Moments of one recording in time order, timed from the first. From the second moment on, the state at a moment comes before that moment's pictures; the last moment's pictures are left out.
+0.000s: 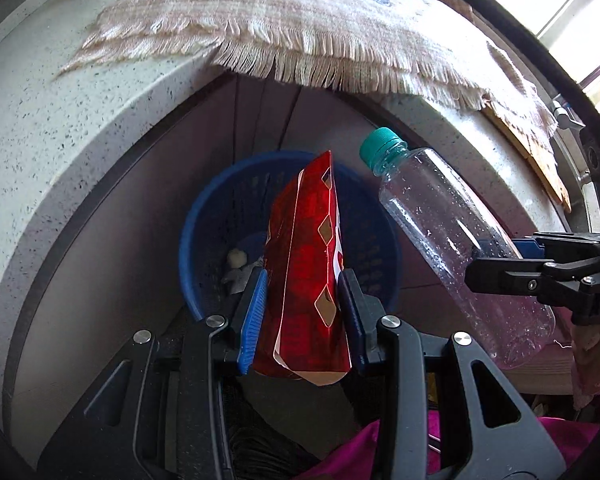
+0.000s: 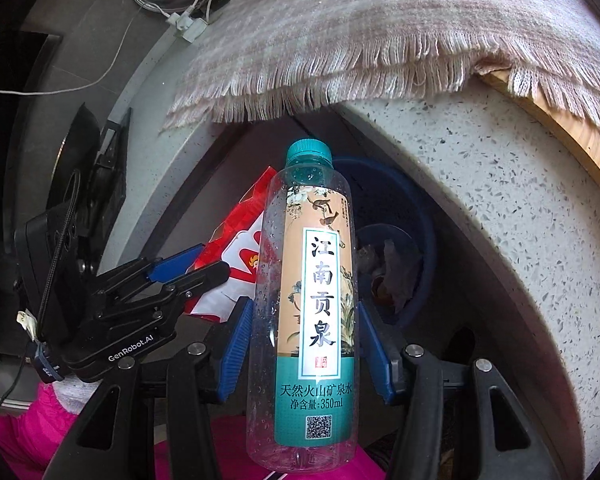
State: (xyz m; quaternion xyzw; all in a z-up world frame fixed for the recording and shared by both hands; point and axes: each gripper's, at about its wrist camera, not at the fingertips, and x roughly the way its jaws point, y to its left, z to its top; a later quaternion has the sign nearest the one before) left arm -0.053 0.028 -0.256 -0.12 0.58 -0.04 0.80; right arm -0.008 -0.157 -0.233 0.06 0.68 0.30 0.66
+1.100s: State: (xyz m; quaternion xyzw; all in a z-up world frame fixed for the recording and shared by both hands) left arm -0.040 0.040 -0.282 -0.13 0.61 -0.01 0.78; right arm -0.006 -0.125 -0.273 0.00 0.70 0.28 0.65
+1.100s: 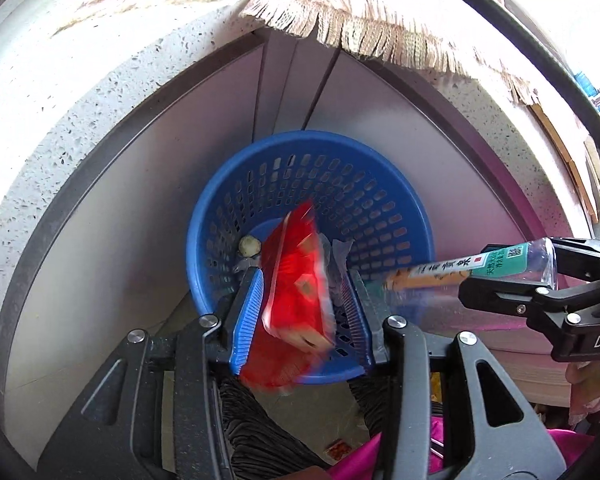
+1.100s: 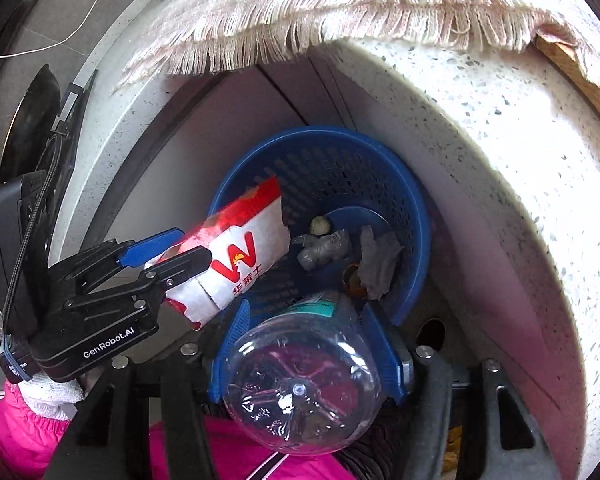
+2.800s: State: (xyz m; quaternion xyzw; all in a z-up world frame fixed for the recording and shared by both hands) left arm 0.061 0.063 -0.159 -0.11 0.48 -0.01 0.87; right arm 0.071 -0.171 -0.142 0.04 0.57 0.29 0.77
